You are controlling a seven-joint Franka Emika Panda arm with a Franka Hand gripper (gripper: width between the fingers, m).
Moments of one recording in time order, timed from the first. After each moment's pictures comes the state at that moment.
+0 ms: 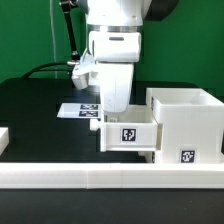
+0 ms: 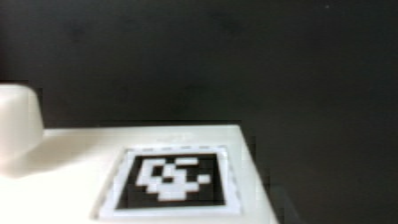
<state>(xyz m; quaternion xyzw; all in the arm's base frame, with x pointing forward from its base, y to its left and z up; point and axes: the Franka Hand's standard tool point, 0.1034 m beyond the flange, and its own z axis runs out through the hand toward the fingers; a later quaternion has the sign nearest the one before) 0.545 -0.012 0.055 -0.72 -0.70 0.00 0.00</state>
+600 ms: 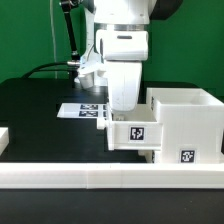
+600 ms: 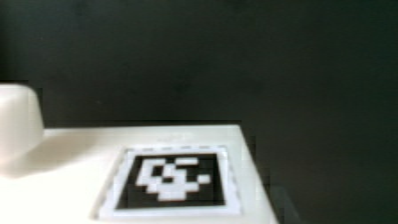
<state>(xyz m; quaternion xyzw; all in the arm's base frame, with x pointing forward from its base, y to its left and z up) 0.546 -0.001 0.057 -0.71 -0.70 0.00 0.00</state>
